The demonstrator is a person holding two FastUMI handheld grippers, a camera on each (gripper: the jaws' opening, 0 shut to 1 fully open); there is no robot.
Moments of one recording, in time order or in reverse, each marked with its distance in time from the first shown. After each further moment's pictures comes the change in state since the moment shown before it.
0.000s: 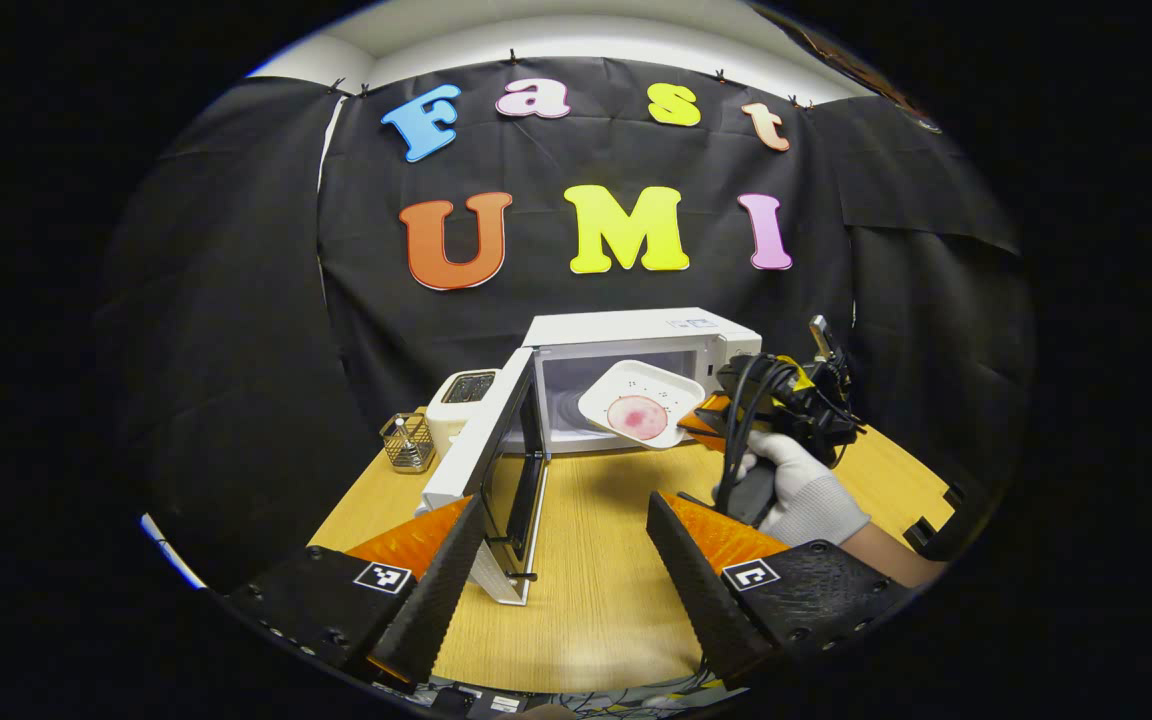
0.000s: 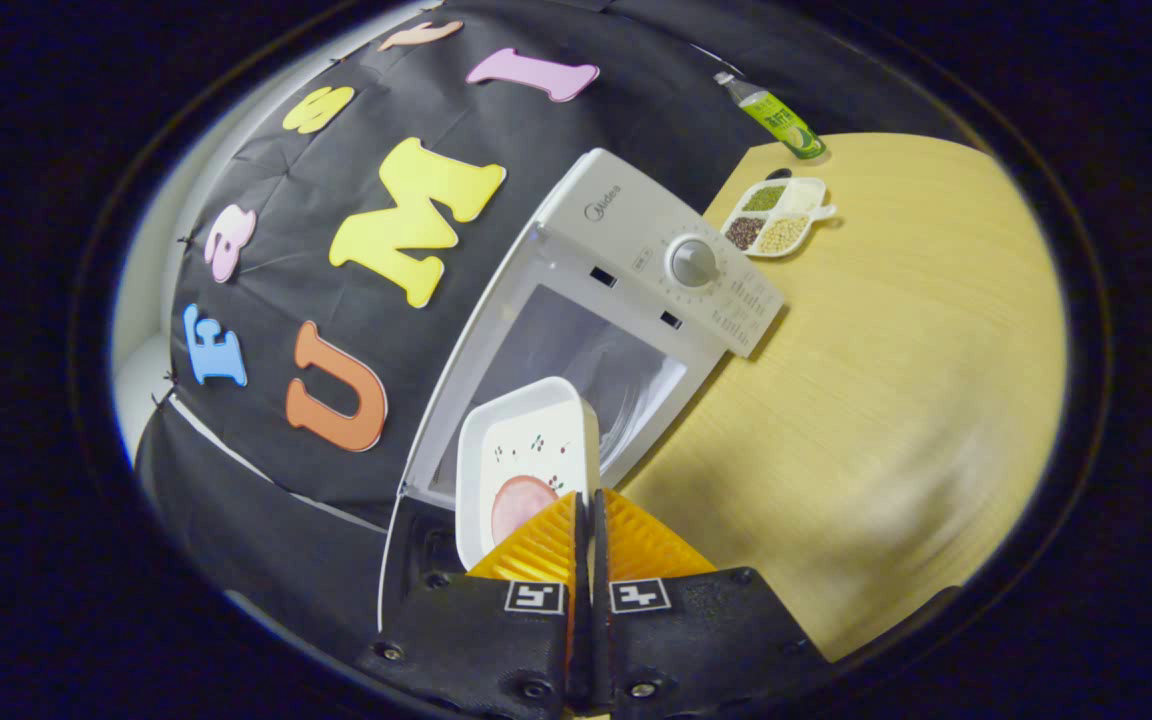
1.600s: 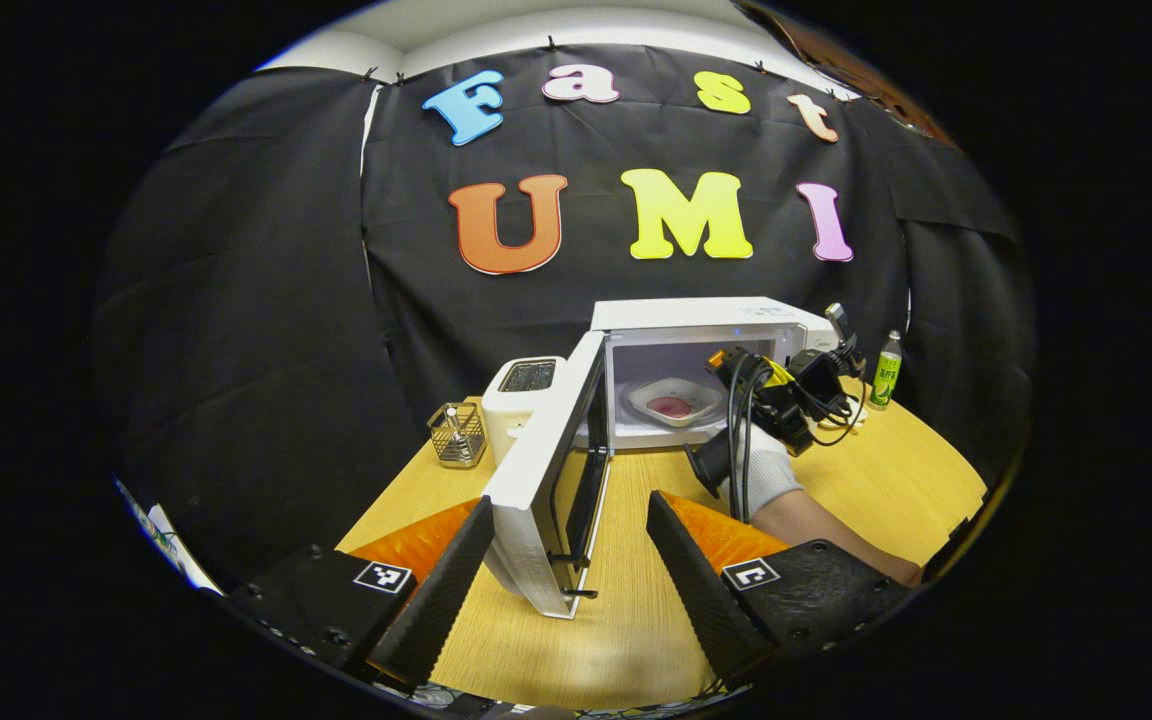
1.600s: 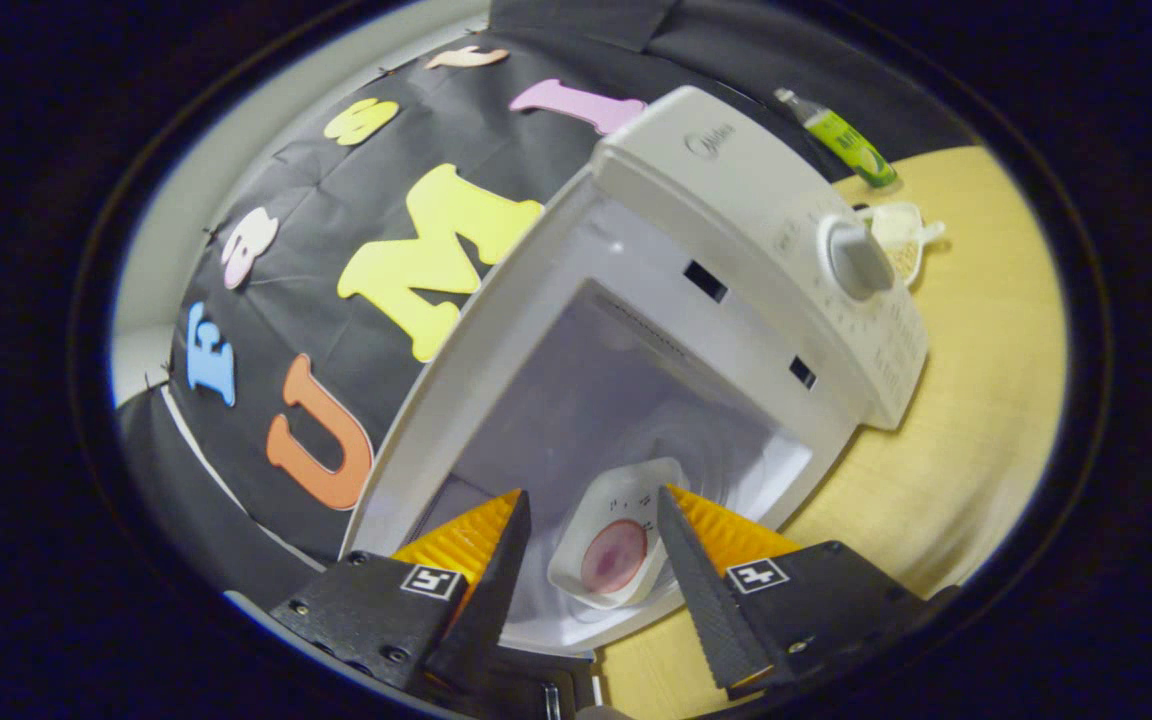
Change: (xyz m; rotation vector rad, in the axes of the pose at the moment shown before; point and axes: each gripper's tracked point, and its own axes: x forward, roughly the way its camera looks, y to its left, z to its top) left arm 0.041 0.062 -0.008 -0.021 0.011 0.127; right arm 0.116 0.031 0.051 -0.154 -0.302 0.091
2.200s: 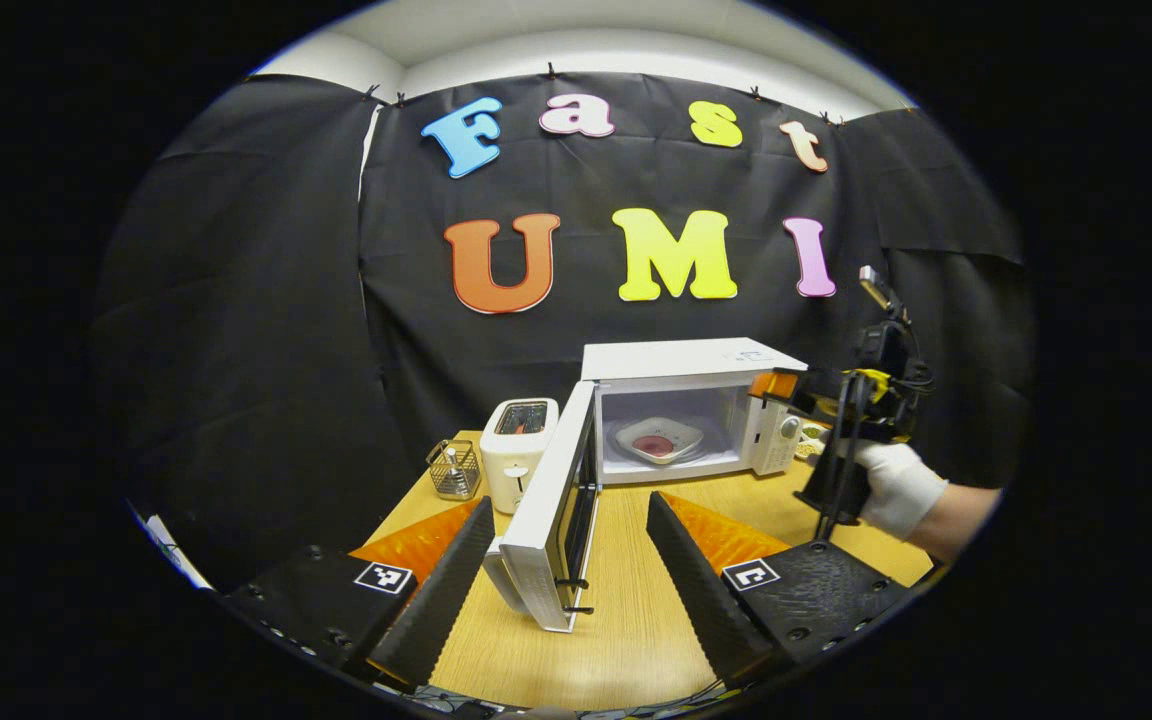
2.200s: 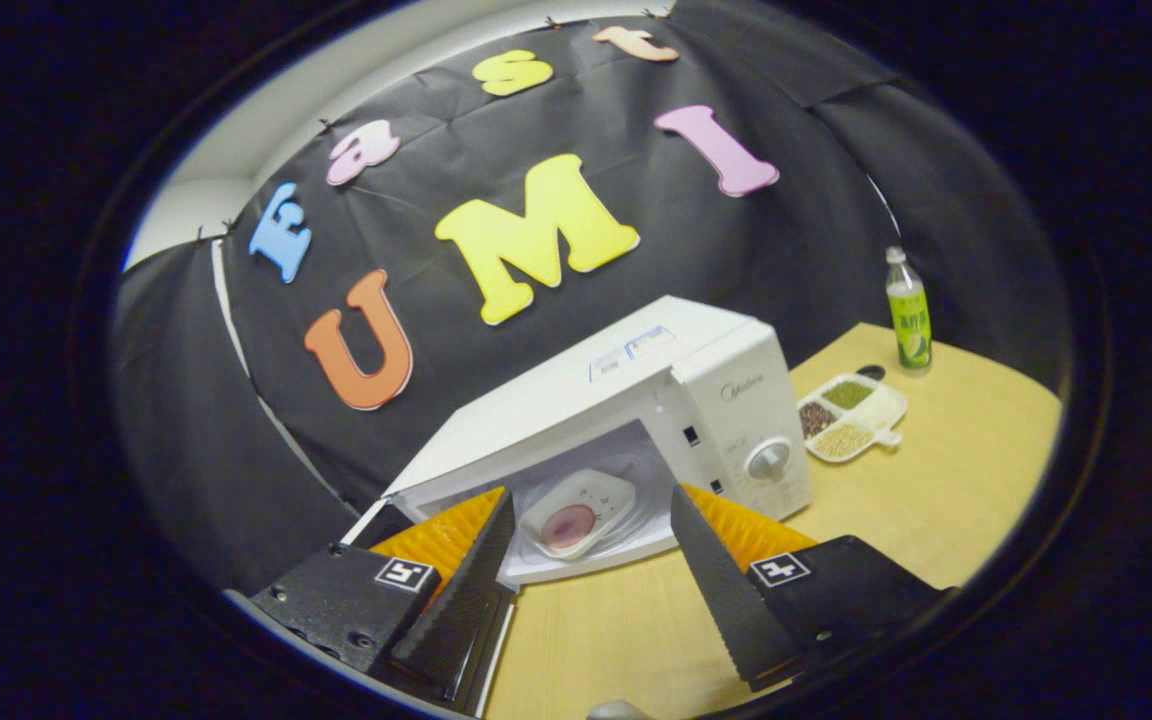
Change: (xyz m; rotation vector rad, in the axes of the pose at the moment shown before) left arm -0.030 0.006 0.046 -0.010 -0.088 -0.036; right arm -0.140 0.024 0.097 -0.459 0.129 0.045
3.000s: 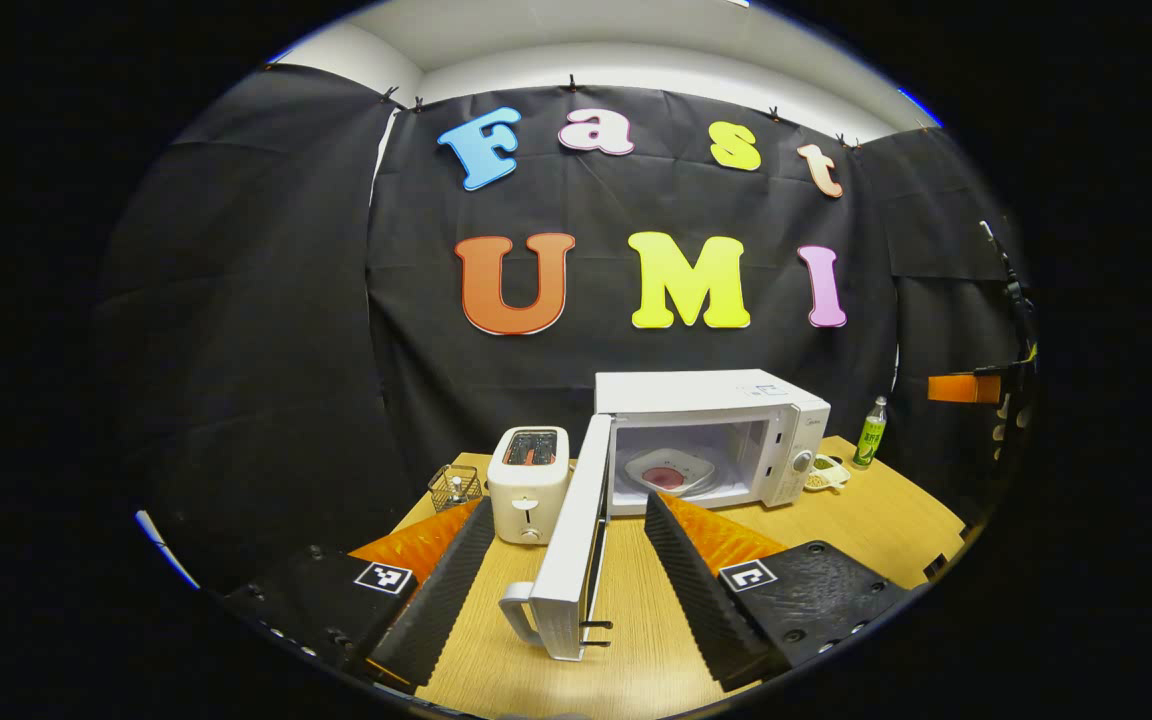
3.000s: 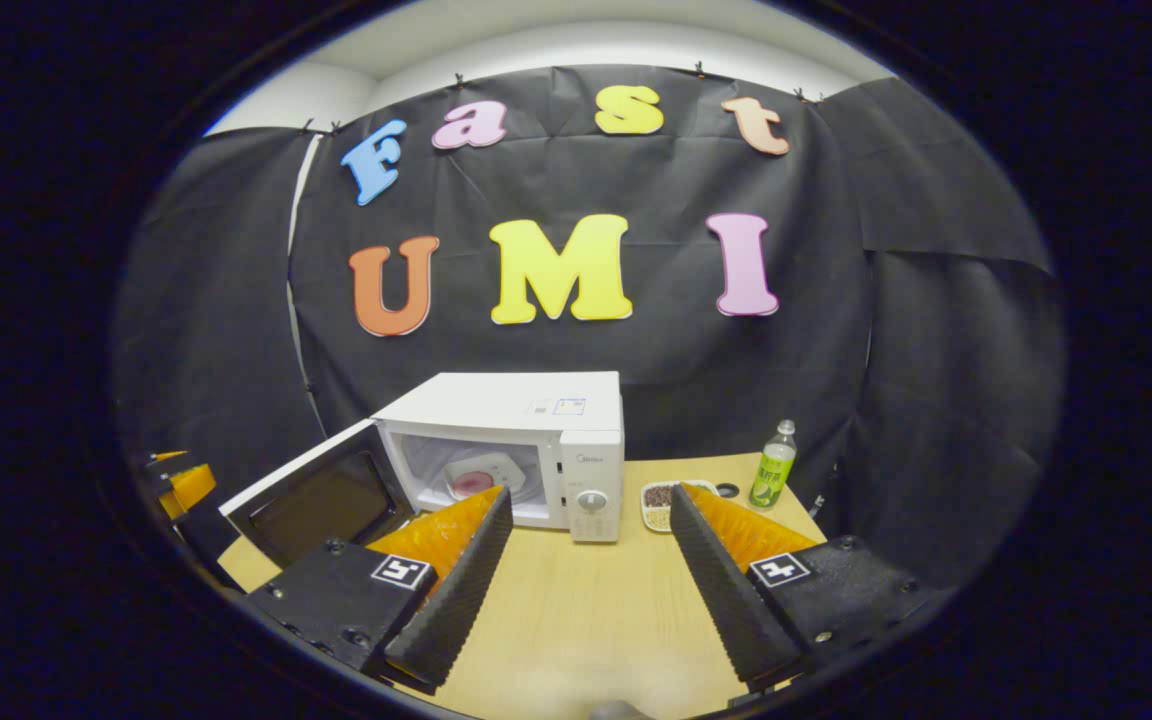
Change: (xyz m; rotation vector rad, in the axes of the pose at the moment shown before) left arm 0.029 0.028 0.029 -0.048 -0.065 -0.002; right arm -0.171 -0.078 0.080 -0.366 0.053 -0.086
